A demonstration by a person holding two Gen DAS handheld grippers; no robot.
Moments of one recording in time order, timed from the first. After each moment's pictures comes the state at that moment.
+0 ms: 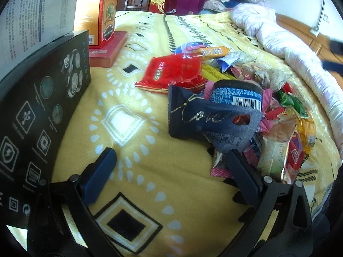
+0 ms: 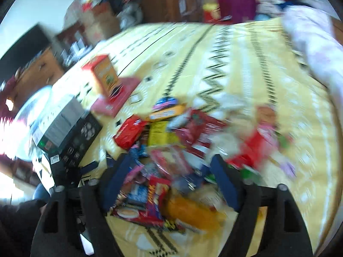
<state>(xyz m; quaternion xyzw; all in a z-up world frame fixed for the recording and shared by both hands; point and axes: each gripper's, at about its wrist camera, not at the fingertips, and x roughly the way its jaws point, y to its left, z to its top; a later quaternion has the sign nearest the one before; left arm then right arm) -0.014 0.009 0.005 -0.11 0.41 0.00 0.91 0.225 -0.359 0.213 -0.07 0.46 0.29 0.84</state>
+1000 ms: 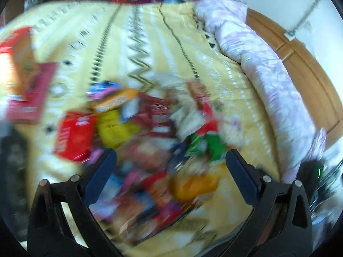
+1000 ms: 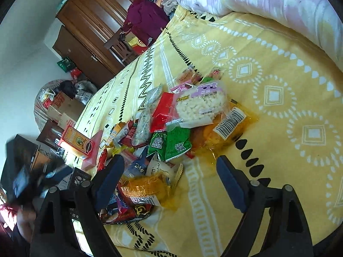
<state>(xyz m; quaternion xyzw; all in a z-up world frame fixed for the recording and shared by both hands) 0.090 -0.075 0.126 -0.18 0.47 -0.13 0.86 0.192 -0.506 0.130 0.23 0.42 0.16 0.86</state>
